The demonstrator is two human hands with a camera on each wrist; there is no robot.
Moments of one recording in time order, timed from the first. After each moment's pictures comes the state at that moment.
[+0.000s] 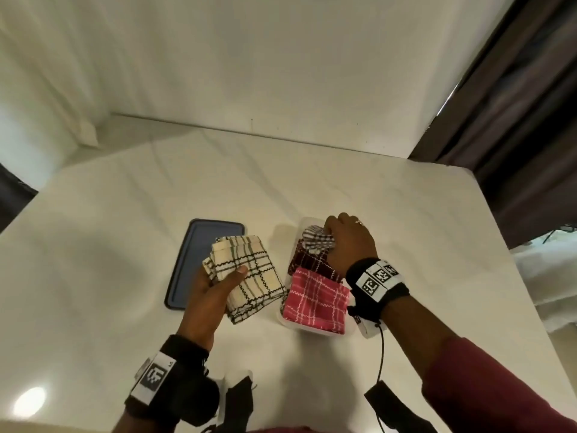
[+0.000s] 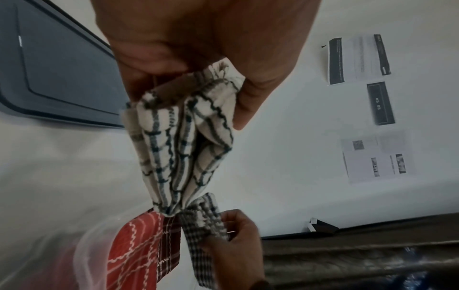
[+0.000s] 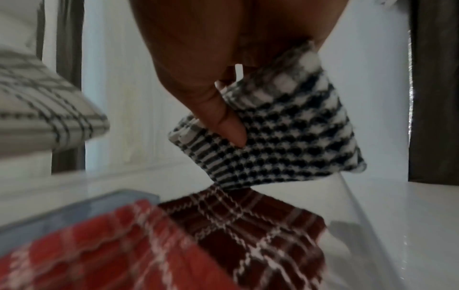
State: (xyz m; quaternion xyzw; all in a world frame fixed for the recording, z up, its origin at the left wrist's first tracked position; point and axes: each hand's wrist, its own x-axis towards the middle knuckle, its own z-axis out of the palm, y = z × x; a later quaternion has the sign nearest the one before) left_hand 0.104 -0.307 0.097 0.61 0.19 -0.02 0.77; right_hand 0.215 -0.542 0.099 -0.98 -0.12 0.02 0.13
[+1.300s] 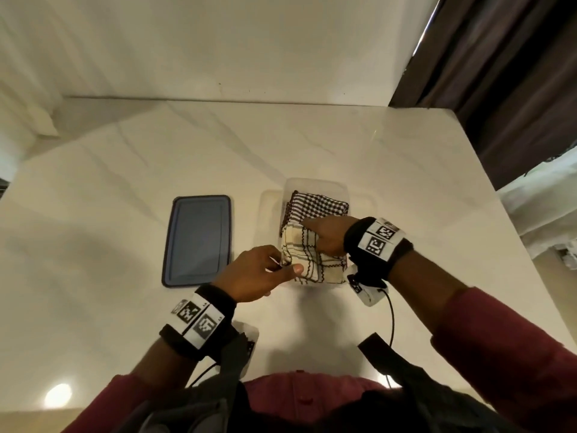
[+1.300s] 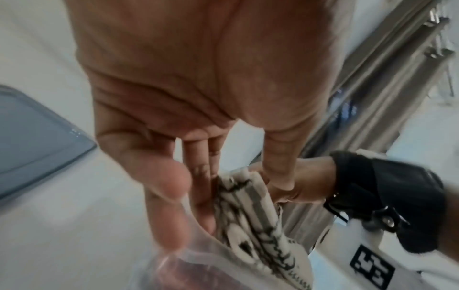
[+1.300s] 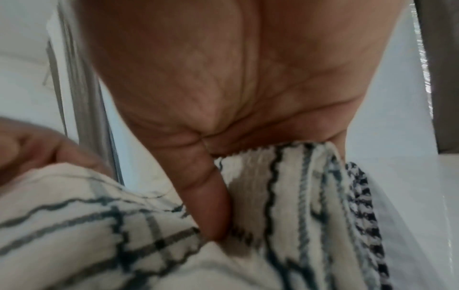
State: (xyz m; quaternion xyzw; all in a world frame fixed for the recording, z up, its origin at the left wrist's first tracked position) left_hand 0.116 -0.341 0.095 0.86 -0.06 -0.30 0.41; right_hand 0.183 -0.535 0.103 -0.93 -0.15 0.34 0.05
